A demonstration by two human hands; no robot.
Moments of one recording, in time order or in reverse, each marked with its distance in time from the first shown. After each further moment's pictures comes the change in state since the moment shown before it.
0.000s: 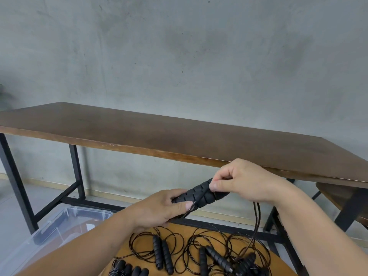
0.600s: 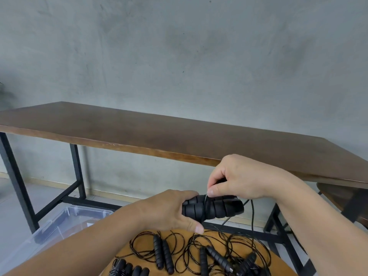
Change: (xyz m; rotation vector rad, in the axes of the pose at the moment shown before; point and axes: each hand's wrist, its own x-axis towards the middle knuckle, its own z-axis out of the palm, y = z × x) left_hand -0.001 0.026 0.003 0.434 -0.068 0.061; right_hand 0.005 -0.018 -0.010 -0.229 -0.135 -0.127
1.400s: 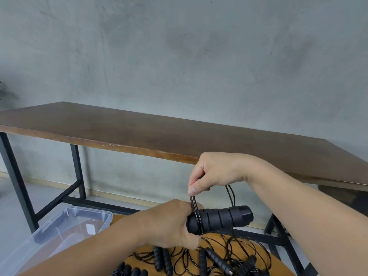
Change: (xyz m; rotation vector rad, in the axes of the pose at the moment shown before) left_hand -0.009 0.024 0.013 0.030 -0.010 -0.029; right_hand 0.049 -0.003 -0.006 0.153 -0.190 -0.144
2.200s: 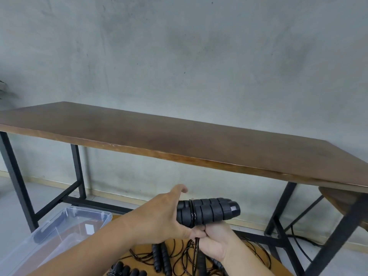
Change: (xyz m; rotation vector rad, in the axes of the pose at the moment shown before) left_hand -0.011 -0.005 -0.006 -0.006 0.182 -0.143; right_hand 0.023 0.053 0.158 1.996 0.326 0.076
